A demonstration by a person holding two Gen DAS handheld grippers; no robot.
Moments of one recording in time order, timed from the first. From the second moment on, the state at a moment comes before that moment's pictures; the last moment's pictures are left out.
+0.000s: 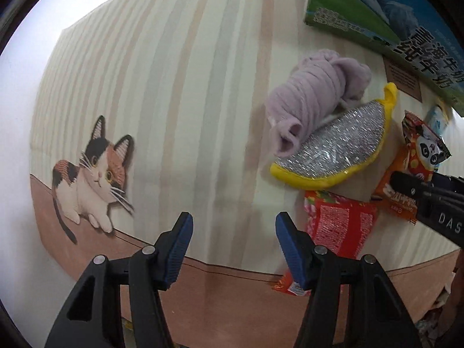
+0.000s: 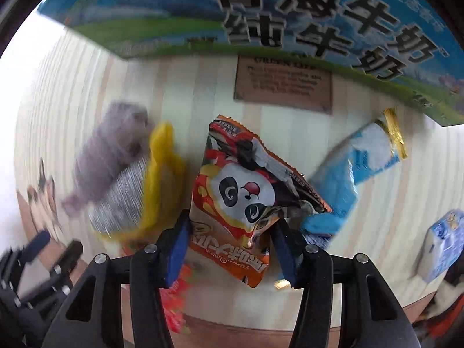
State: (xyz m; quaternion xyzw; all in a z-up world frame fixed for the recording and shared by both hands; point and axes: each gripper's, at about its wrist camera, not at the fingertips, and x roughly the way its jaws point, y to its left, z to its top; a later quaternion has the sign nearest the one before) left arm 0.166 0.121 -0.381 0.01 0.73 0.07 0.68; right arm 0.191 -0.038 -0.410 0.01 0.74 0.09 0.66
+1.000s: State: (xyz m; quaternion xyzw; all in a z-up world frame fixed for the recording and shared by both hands) left arm 0.094 -0.040 -0.365 0.08 0.75 -0.15 0.63; right arm 0.128 -0.133 -0.403 0.03 0.77 0.08 0.64
